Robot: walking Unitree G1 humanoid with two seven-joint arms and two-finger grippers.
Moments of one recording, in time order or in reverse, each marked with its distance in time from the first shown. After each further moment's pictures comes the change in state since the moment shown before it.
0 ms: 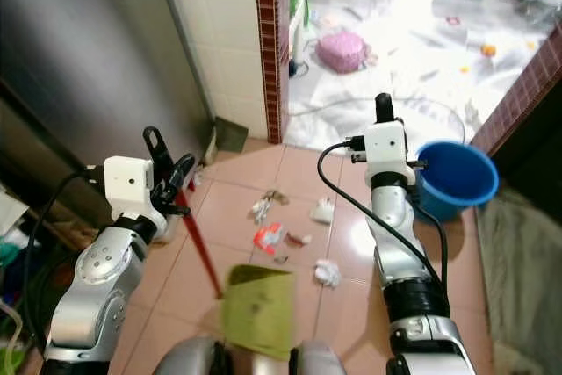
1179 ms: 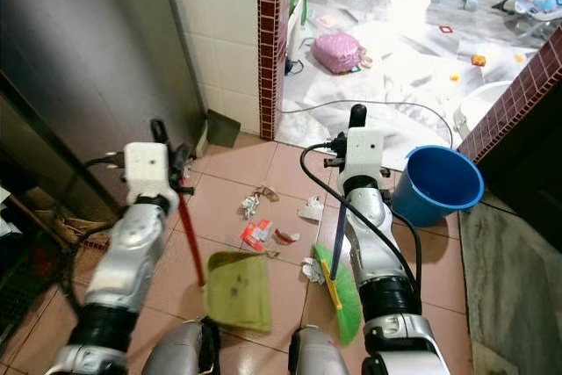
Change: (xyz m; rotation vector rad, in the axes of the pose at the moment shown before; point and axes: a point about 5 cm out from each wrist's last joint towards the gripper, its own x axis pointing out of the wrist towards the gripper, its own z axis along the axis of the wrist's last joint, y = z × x) left arm 0.051 0.002 -0.026 0.097 0.040 0.181; right arm -0.005 0.034 -0.002 0.286 0.106 0.172
